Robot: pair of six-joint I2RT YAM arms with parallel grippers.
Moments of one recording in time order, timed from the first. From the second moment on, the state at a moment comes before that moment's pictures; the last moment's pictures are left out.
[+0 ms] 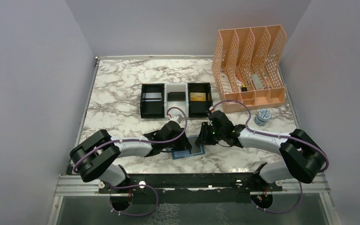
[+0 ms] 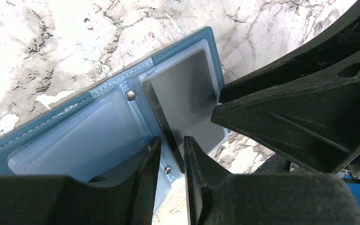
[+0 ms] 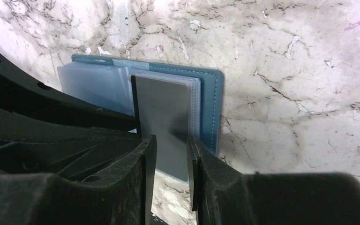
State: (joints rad) left arm -0.93 1.45 0.50 0.21 0.07 -0.94; right arm 0.76 1.40 0.59 -0.06 -0.17 0.76
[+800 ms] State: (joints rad) left arm -0.93 1.45 0.50 0.22 0.05 -0.95; right arm 0.76 1.40 0.59 -0.06 -0.17 0.76
